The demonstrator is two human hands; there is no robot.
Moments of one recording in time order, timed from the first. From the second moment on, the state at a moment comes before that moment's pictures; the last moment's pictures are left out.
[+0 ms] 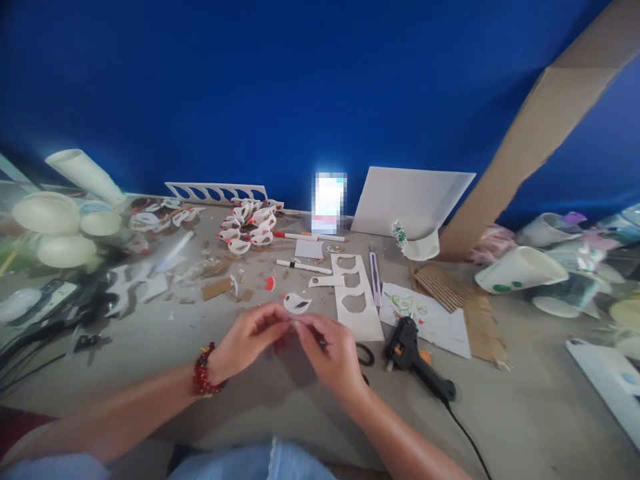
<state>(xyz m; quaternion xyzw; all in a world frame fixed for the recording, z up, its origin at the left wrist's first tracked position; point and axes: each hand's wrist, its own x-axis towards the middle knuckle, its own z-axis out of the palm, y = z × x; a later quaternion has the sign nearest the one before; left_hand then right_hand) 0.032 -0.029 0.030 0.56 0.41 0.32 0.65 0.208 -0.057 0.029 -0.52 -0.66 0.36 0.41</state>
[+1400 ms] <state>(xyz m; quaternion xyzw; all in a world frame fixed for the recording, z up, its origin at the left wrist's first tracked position) 0.033 -0.029 0.033 0.60 0.45 0.32 0.59 0.201 -0.064 0.022 -0.55 -0.57 0.44 0.42</state>
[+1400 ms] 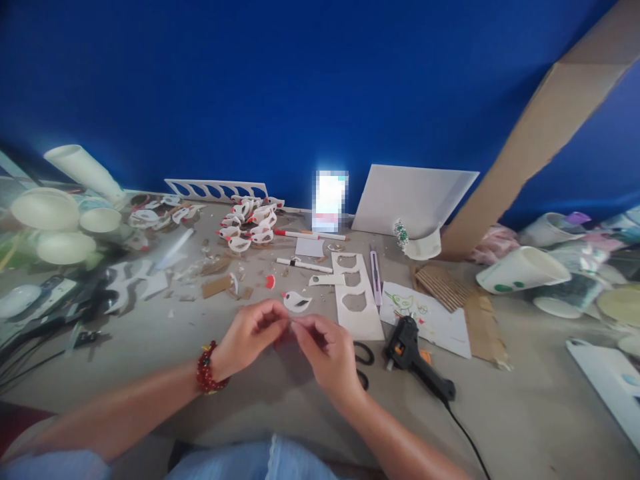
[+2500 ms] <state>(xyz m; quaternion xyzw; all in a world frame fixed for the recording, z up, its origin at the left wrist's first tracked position) 0.038 -0.032 0.033 0.44 0.35 0.38 0.73 0.211 -0.061 0.020 -0.44 -0.81 0.15 0.37</state>
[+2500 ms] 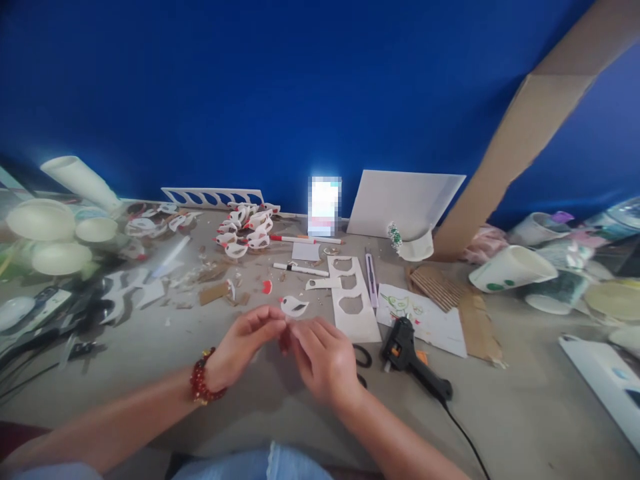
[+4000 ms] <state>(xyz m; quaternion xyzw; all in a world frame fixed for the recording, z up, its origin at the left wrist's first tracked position) 0.025 -0.036 0.018 0.78 0.38 0.36 0.34 0.216 -0.052 0.014 -0.46 -0.75 0.28 0.38</state>
